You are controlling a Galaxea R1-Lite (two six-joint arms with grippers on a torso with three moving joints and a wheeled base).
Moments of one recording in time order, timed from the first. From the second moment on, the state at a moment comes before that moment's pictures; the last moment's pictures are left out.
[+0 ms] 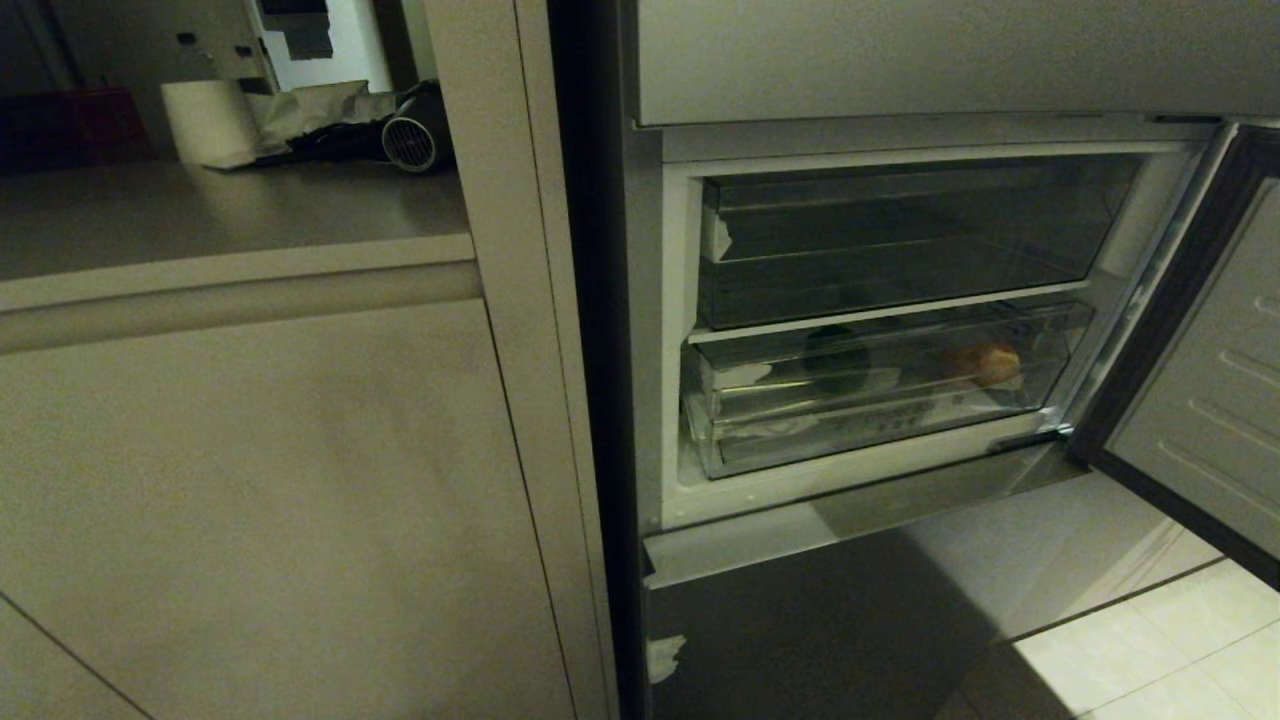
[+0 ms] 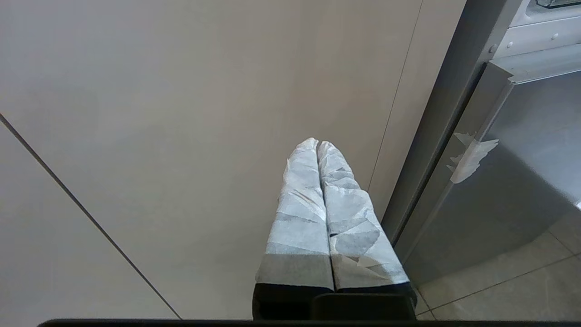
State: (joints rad) left arm 0.00 0.00 -0.04 0.09 0.00 0.00; right arm 0.00 0.00 0.00 -0.09 -0.01 0.01
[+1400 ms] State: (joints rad) left arm 0.00 0.00 -0.04 0.09 0.00 0.00; right arm 0.00 0.00 0.00 -0.09 -0.01 0.01
